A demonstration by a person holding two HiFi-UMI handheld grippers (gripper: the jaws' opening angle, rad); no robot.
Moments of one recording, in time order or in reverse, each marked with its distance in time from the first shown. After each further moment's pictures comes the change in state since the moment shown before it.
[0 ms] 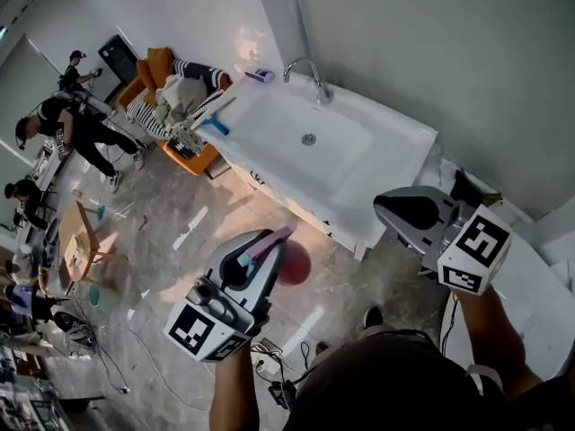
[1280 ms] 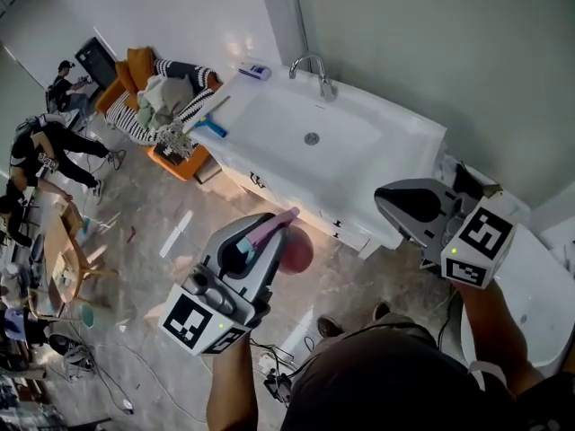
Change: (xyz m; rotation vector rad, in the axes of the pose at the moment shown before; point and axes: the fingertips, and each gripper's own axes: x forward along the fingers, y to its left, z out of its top) left arm -0.026 0.108 0.006 0.000 -0.041 -0.093; right arm 0.101 0.006 0.013 0.020 0.049 -0.081
